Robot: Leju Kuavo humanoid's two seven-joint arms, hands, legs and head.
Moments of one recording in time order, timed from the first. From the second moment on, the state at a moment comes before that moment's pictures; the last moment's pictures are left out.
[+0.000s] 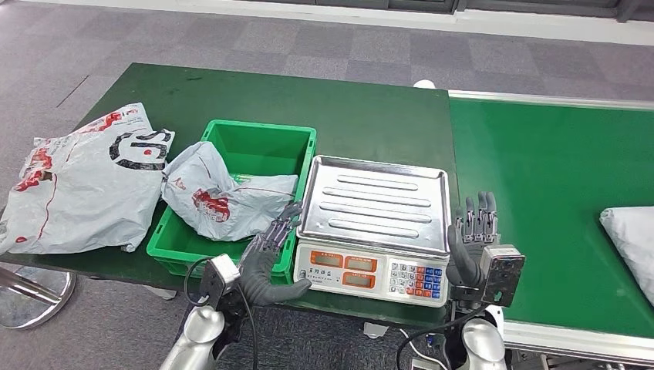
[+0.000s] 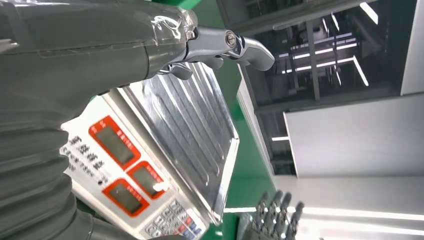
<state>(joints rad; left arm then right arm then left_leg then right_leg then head) -0.17 -0.16 -0.28 -1.20 -0.13 -0.33 -0.60 0.00 0.21 -0.04 -1.50 0.14 -0.28 -0.47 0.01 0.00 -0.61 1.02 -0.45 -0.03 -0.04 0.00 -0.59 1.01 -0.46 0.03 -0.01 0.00</state>
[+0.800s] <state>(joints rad) -0.17 -0.17 -0.28 -1.24 -0.12 -0.26 -0.59 0.00 0.23 -0.07 -1.53 0.18 -0.49 -0.52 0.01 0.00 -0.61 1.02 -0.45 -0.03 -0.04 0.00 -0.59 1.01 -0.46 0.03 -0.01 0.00</state>
